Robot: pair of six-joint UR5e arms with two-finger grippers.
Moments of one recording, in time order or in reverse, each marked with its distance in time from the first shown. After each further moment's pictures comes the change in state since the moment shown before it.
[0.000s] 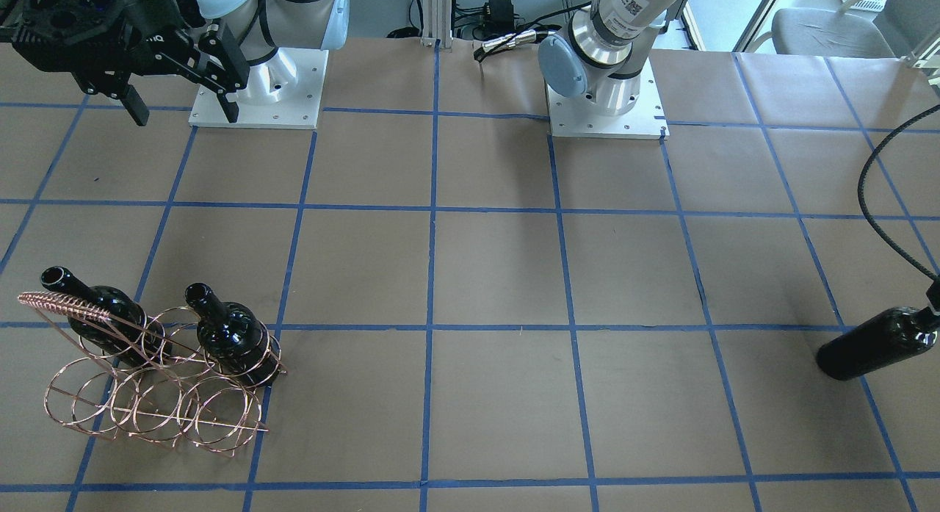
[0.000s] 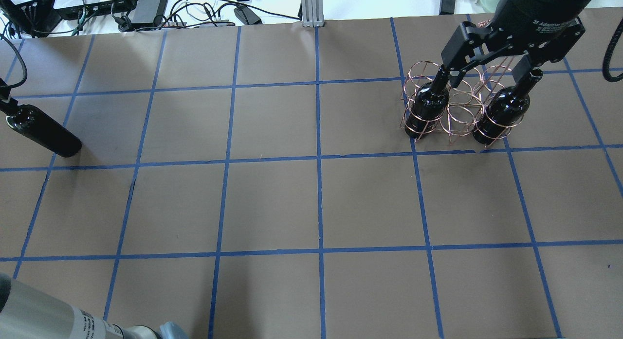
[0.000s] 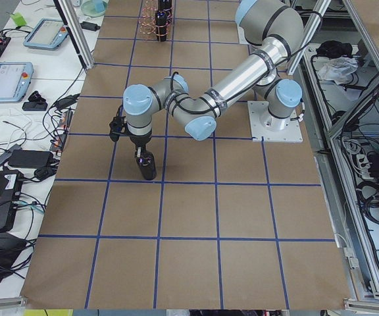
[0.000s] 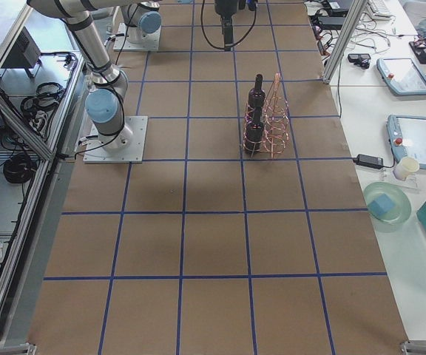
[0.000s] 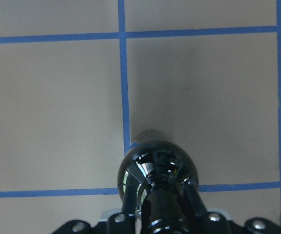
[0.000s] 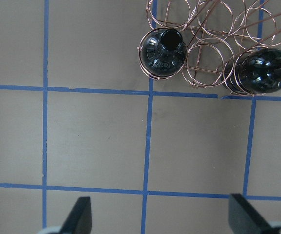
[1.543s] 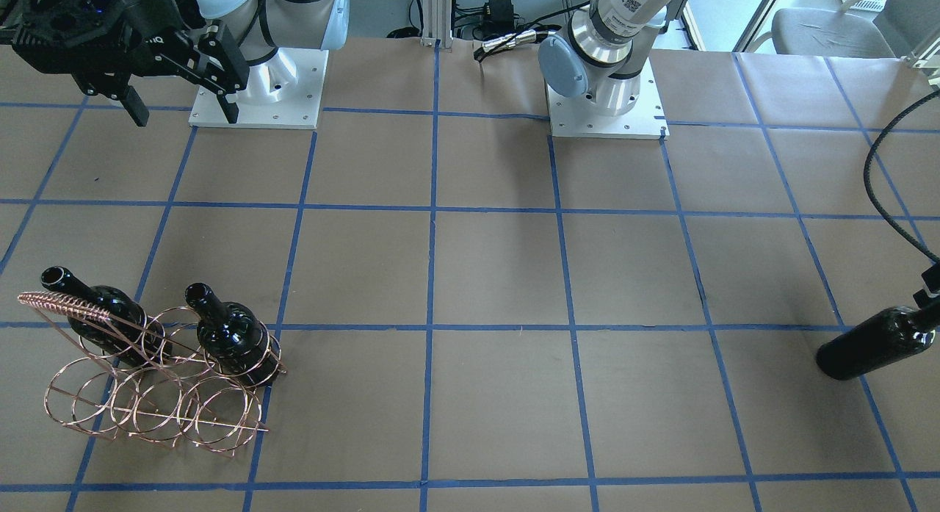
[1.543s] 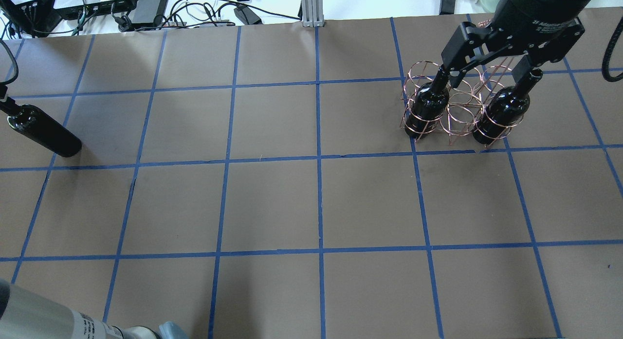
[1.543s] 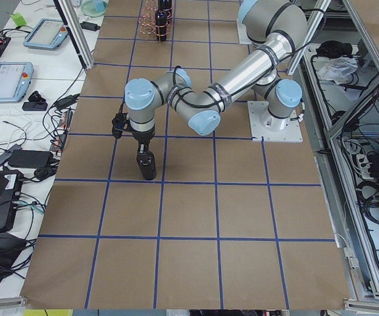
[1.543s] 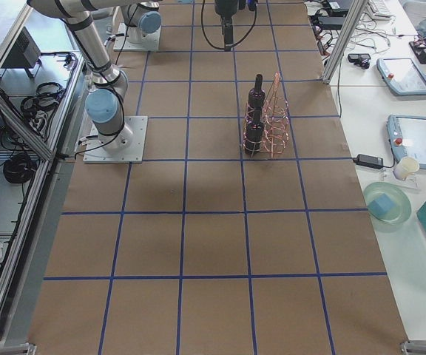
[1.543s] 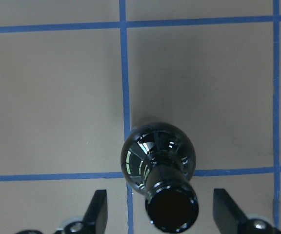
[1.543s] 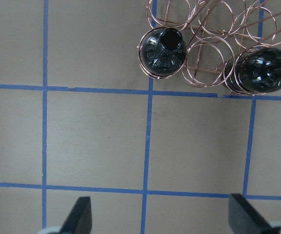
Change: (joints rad) left arm 0.007 0.027 0.001 -0.050 0.009 0.000; right arm -0.001 0.001 0.000 0.005 0.000 -0.001
